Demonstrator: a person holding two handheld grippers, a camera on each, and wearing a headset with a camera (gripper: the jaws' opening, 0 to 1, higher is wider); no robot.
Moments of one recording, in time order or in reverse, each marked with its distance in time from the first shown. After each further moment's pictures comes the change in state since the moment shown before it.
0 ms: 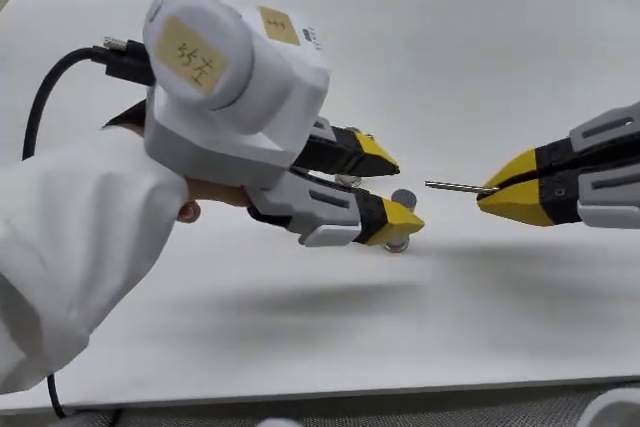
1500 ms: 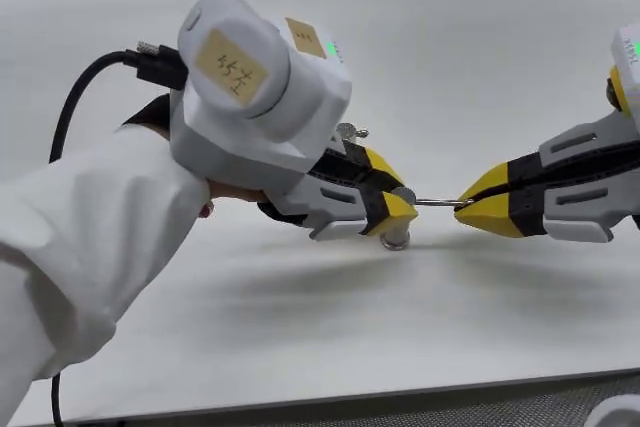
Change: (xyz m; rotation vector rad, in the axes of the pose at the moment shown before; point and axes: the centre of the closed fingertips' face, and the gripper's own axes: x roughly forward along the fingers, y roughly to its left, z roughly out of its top) left arm 0.011 0.003 -0.012 0.007 0.076 -0.024; right arm 0.027 -0.001 -0.002 0.023 -0.009 -0.014
